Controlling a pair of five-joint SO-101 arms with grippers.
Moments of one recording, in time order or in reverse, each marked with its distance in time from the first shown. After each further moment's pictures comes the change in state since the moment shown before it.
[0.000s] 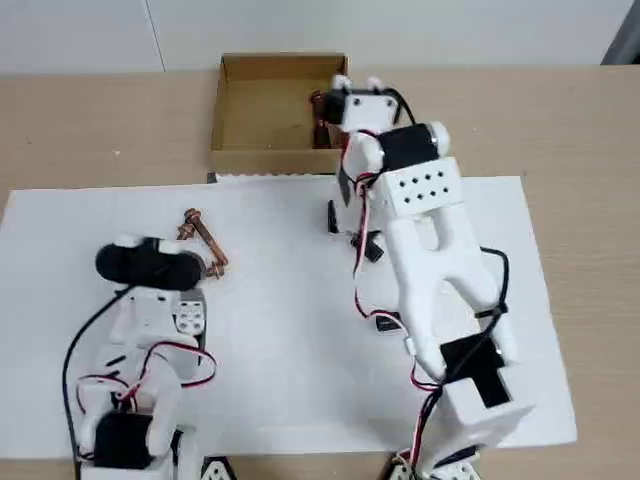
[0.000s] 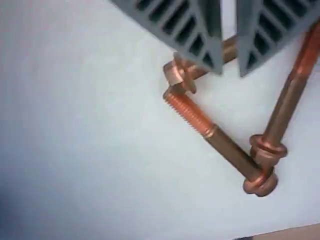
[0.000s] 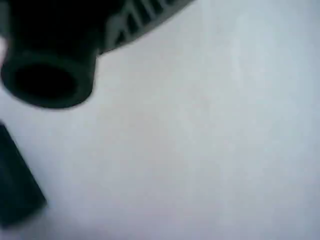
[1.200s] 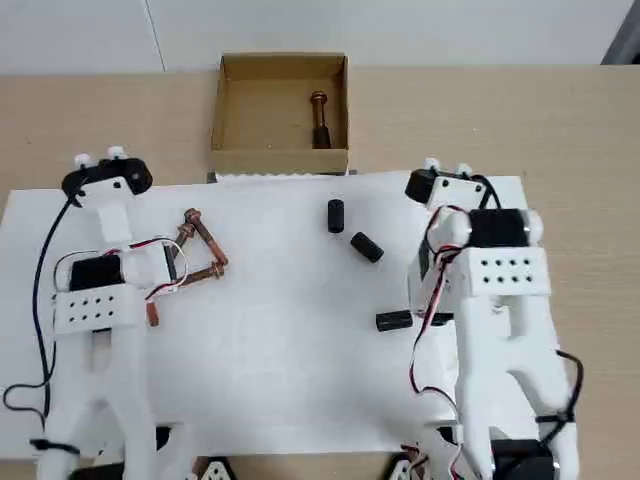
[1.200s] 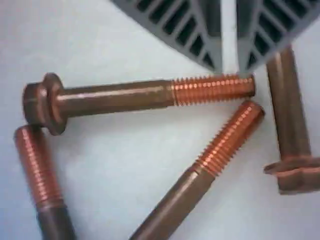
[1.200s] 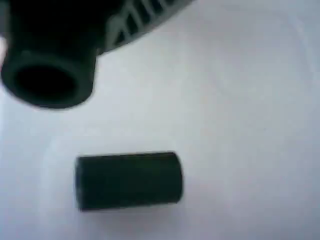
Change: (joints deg) left arm -12.4 66.5 -30.9 -0.4 10.9; right arm 15.6 -29.8 38.4 0.0 6.8
